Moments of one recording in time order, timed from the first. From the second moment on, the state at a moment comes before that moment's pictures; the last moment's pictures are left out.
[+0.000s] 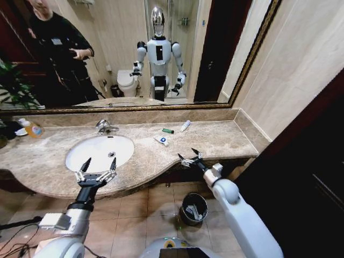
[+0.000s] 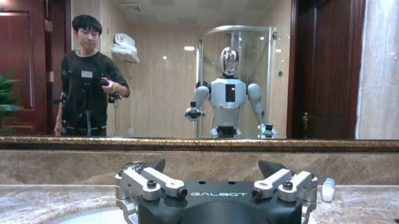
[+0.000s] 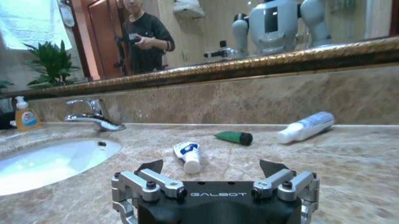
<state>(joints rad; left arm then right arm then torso) 1.84 -1.36 -0.82 -2.47 -0.37 0.04 0.05 -1.03 1.22 0.25 1.74 0.42 -0.18 -0.21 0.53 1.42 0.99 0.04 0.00</state>
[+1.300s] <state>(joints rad) 1.84 -1.36 -0.82 -2.47 -0.37 0.04 0.05 -0.61 1.29 -0.06 1.28 0.45 -0.15 -0.15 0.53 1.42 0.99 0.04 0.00</state>
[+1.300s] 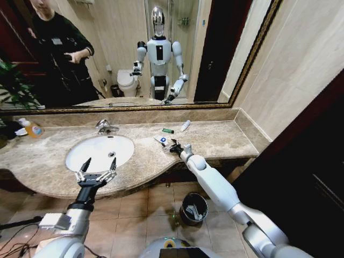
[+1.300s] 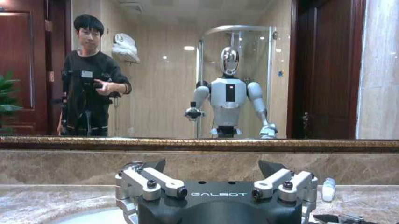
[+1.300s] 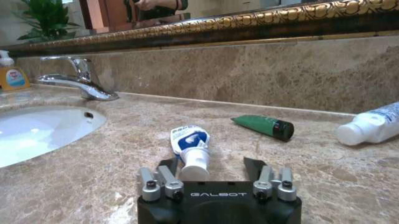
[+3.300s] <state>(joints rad) 1.84 -1.36 -0.82 -2.47 -0.37 0.04 0.05 -1.56 1.12 0.48 1.99 0.44 0.06 -0.19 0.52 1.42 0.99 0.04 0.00</state>
